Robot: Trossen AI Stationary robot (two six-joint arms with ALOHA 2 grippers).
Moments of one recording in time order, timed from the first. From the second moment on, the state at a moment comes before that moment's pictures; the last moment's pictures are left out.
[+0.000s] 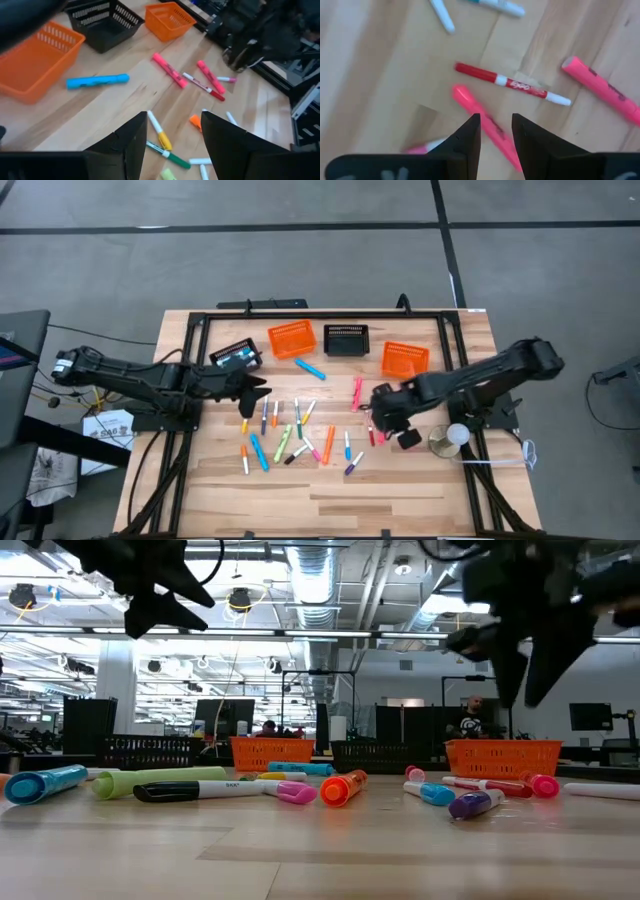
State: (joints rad) left arm -0.17 0.82 0.60 -0.30 -0.36 -0.63; right arm 0.21 1.43 0.94 -0.80 -0.04 -0.29
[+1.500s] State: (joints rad) left arm -0.22 0.73 0.60 -0.23 -0.29 -0.56; right arm 0.16 1.62 0.98 -0.89 0.00 -0.66
